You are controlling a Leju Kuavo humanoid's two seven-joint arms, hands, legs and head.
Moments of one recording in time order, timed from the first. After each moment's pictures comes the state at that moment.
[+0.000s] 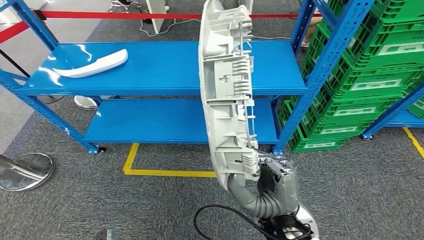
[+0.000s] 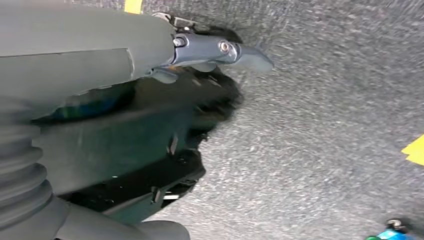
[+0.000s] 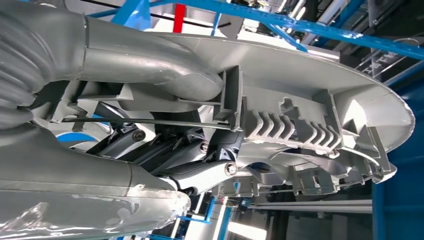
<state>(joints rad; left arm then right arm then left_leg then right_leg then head) -0.11 -0.24 1.23 -0.20 -0.77 -0.23 -0.37 0.08 0.03 0.56 -1.95 0.31 -0.22 -0.62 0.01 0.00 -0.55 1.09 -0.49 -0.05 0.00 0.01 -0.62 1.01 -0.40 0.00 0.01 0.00</state>
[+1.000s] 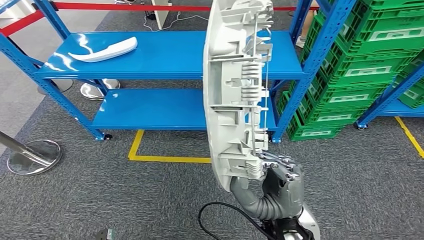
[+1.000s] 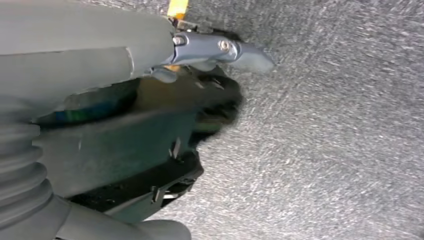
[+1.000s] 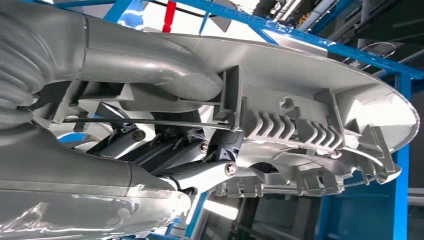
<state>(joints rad) -0.11 -0.24 1.23 -0.20 -0.79 -0.23 -0.37 0.07 0.03 0.56 -1.95 0.39 -0.31 -0.67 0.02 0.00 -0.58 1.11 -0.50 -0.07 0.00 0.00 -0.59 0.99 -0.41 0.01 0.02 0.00</state>
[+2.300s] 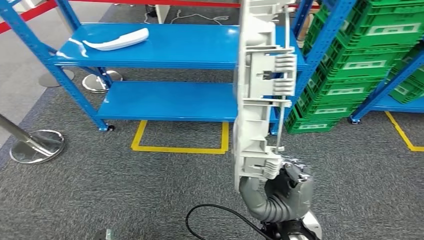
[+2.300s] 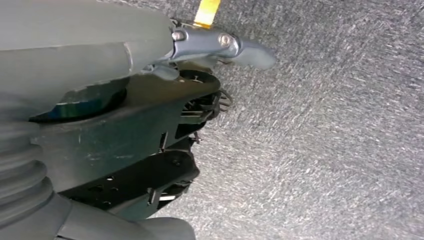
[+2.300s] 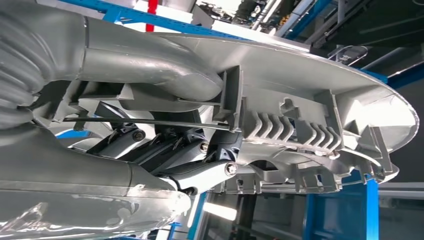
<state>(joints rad) -0.11 -0.24 1.22 -0.20 -0.79 -0.22 -0.38 0.09 0.05 0.55 -1.98 0.31 -0.31 -0.69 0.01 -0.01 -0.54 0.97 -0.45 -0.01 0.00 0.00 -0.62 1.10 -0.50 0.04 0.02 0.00</state>
